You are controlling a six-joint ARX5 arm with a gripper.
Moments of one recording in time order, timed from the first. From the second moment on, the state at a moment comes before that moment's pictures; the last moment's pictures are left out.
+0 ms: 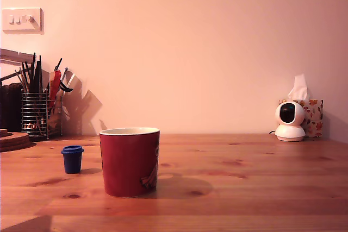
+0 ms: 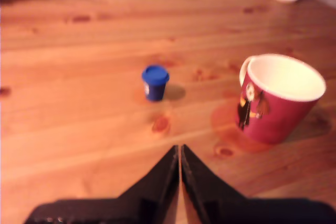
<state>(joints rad) -0.08 0.25 0.11 -0.26 0.34 -0.05</state>
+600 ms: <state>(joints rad) -0.08 0.32 0.11 -0.16 0.38 -0.03</state>
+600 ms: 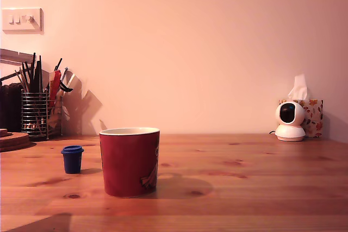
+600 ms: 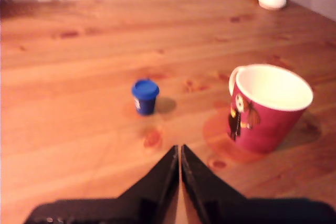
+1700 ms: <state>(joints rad) -0.14 1.03 0.11 0.49 0.33 0.10</state>
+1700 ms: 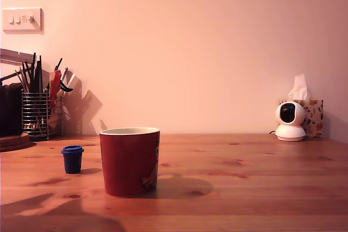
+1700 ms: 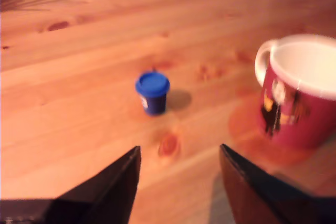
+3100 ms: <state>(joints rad) -0.16 1.68 0.36 0.80 0.31 0.11</state>
